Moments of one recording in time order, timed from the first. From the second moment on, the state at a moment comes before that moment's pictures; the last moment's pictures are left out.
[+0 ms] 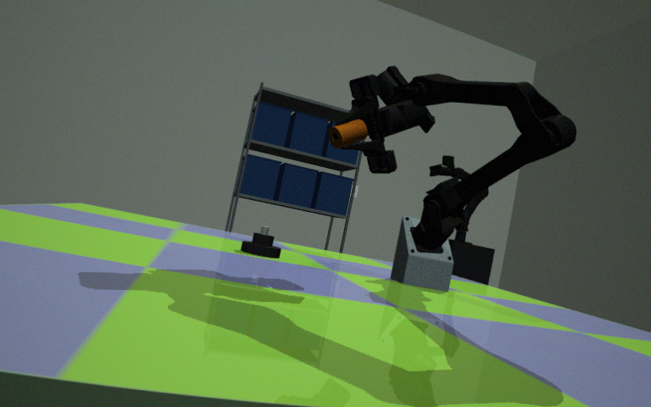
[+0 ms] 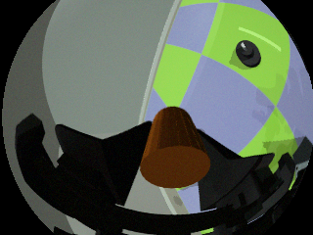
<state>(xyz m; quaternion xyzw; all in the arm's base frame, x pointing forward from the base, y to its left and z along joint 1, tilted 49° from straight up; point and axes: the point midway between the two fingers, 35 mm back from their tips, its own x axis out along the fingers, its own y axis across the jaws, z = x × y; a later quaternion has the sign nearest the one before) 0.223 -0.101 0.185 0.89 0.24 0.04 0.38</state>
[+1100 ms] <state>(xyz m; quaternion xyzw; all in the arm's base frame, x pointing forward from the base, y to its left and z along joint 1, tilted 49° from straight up) 0.226 -0.097 0.182 0.89 0.25 0.03 0.38</state>
